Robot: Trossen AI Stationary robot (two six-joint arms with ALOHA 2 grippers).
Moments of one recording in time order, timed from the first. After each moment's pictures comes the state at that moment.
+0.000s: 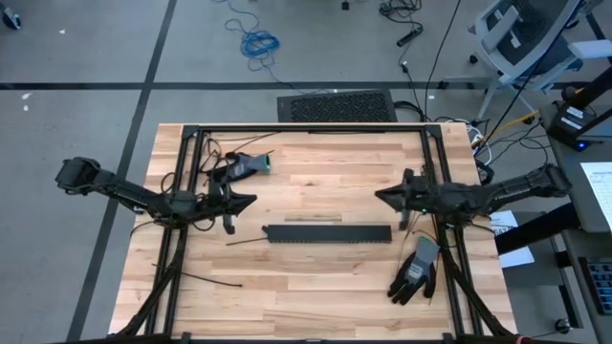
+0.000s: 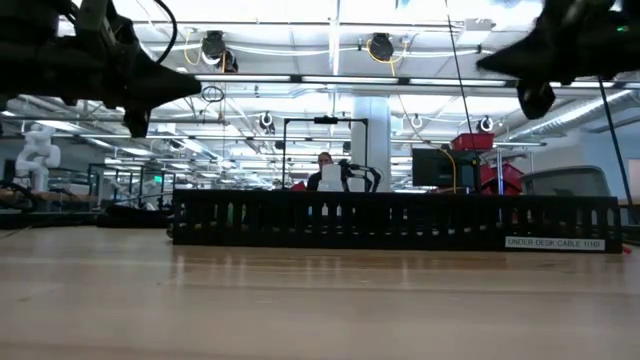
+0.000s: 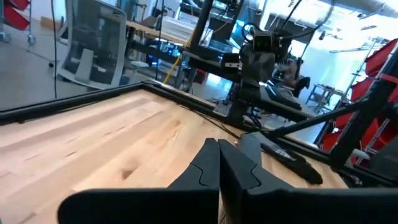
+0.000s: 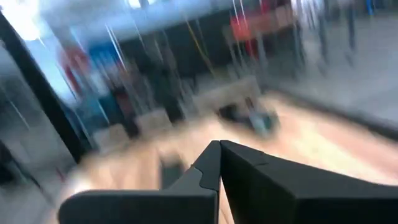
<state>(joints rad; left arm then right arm) -0.20 0.77 0.01 0.83 -0.41 -0.30 0.20 0.47 0.20 0.23 0.42 0.33</state>
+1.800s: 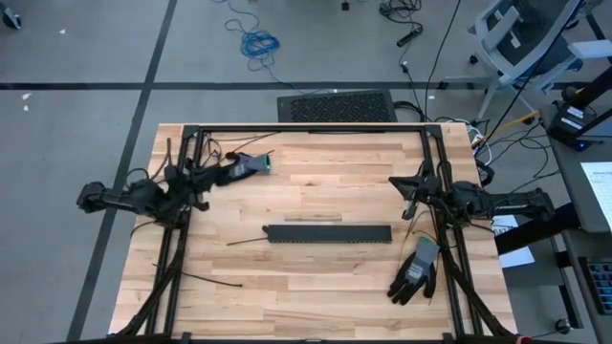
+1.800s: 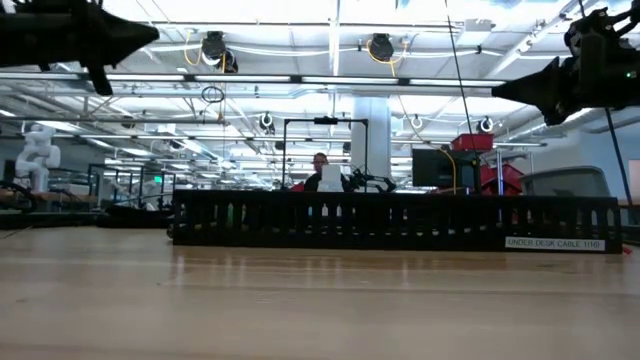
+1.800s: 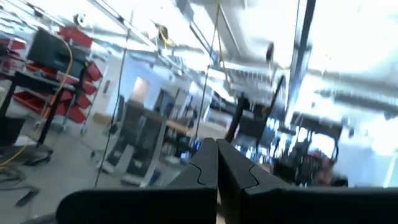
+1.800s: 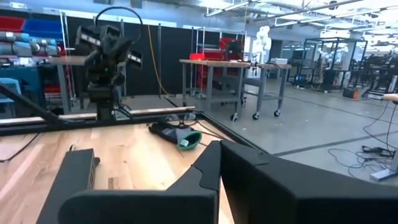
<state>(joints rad) -0.17 0.00 0.01 0.49 -0.61 -0.04 0.06 0.01 0.01 0.09 0.47 -0.06</state>
